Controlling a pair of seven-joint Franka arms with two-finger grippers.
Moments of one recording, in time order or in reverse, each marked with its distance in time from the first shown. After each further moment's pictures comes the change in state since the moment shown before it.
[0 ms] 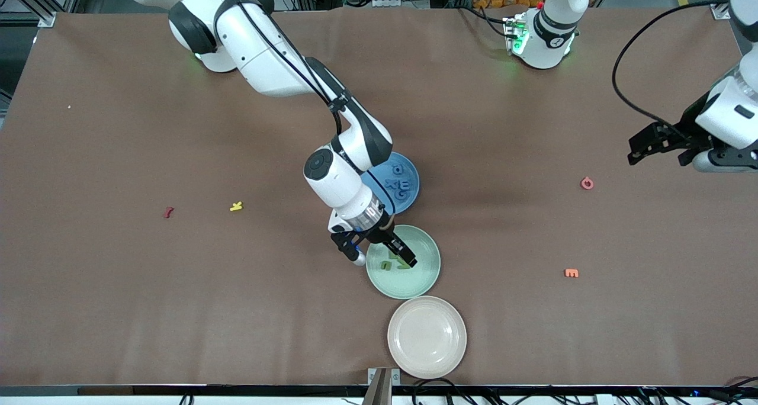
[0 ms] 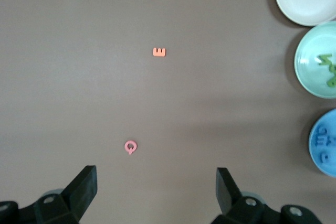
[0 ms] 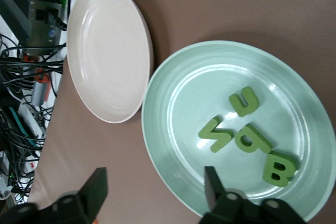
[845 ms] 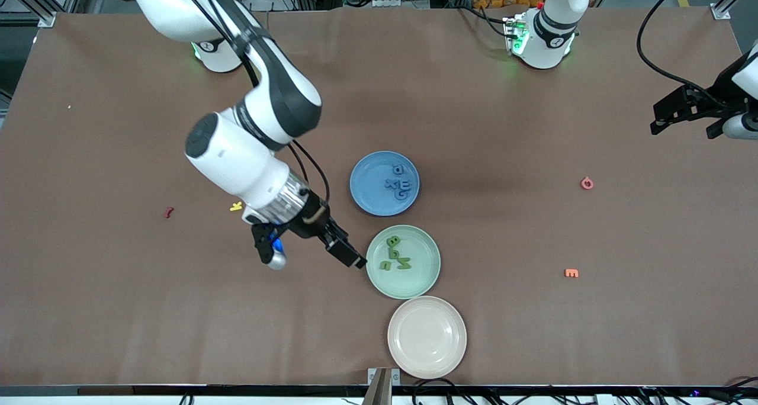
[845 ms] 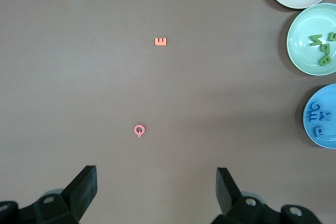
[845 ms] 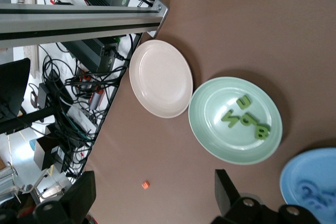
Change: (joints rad) left arm 0.003 -0.009 0.005 0.138 0.011 -0.180 0.056; right arm -0.212 -0.422 0.064 -0.167 0.000 -0.343 -0.006
